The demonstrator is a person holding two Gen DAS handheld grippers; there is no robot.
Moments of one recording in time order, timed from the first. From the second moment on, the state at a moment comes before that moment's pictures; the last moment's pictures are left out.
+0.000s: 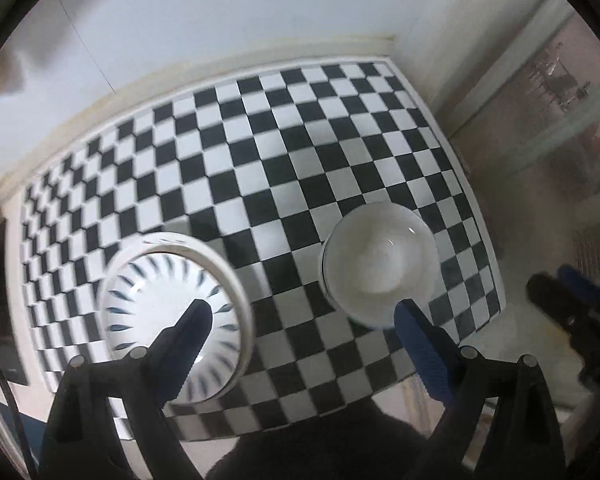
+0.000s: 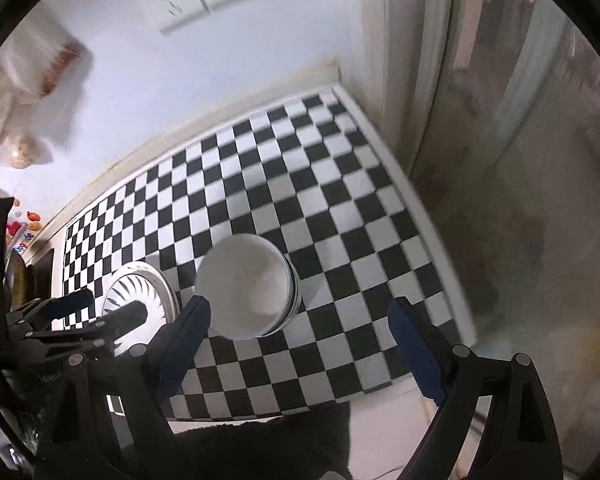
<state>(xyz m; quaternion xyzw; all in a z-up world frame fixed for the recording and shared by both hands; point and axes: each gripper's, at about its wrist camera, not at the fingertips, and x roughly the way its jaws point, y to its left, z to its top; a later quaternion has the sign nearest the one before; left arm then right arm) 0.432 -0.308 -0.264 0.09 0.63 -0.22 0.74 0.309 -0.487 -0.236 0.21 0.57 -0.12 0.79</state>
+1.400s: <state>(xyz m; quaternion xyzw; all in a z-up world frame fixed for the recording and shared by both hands) 0.497 -0.353 -0.414 -0.02 0.78 -0.27 0.57 0.369 -0.504 -0.479 0.45 0.66 0.01 0.60</state>
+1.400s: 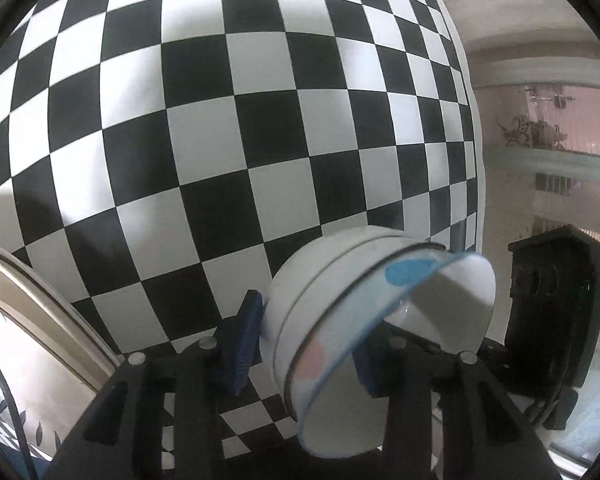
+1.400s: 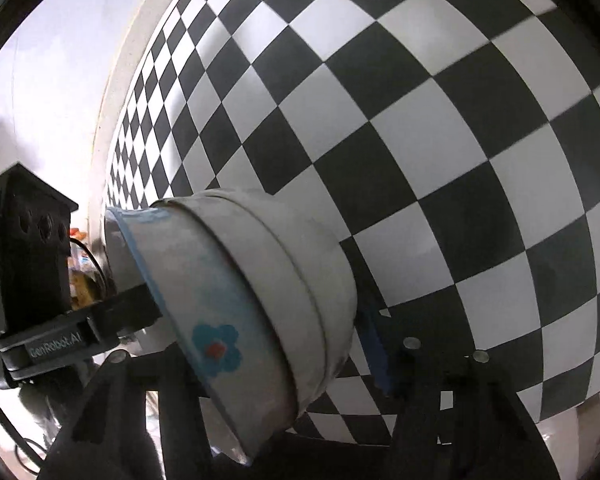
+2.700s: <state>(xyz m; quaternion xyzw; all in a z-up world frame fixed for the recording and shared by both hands) 0.504 -0.194 -0.324 -0.08 0.72 -0.21 0.66 0.443 -0.365 -0.386 0.38 0.65 0.14 0.64</state>
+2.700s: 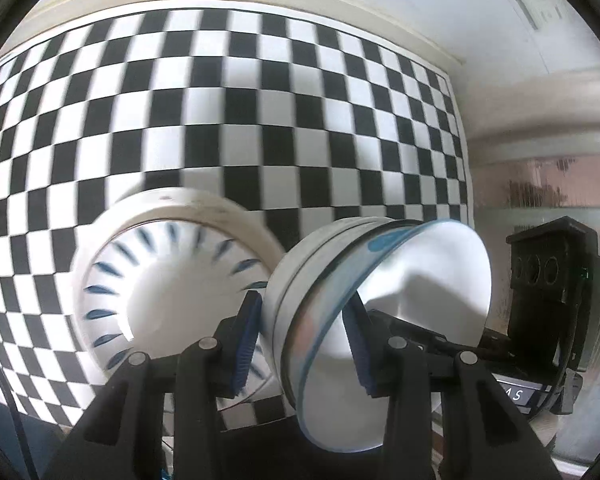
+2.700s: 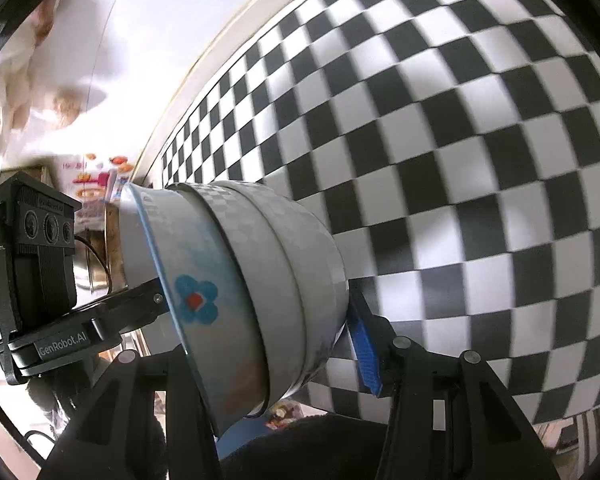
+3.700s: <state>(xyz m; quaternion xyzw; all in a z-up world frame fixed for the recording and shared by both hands) 0.496 -0.095 -0.374 -0.15 0.75 -0.14 0.63 0.469 -0.253 -0.436 0.30 0.71 0.19 0.60</state>
